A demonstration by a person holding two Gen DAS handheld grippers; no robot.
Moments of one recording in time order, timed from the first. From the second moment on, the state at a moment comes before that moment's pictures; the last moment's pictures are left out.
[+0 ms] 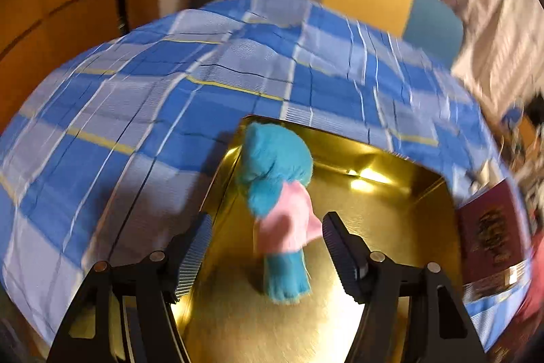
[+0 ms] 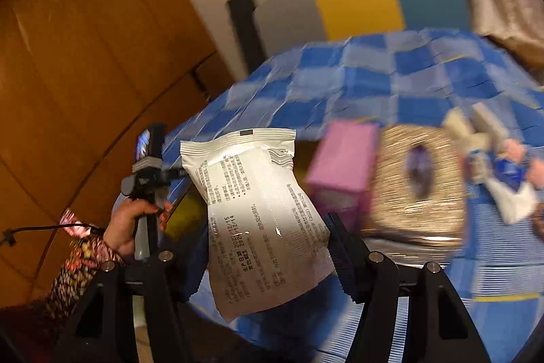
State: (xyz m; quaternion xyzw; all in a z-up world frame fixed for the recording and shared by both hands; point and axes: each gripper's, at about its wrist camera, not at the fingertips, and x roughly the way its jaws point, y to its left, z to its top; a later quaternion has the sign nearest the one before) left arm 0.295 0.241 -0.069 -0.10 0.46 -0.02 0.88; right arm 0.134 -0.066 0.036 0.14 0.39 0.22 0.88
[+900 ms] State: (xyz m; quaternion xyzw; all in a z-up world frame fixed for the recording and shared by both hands) left arm 0.151 0.275 -0.078 -0.22 0.40 0.06 0.89; right arm 0.340 0.111 -0.075 0.10 0.48 0.08 0.87
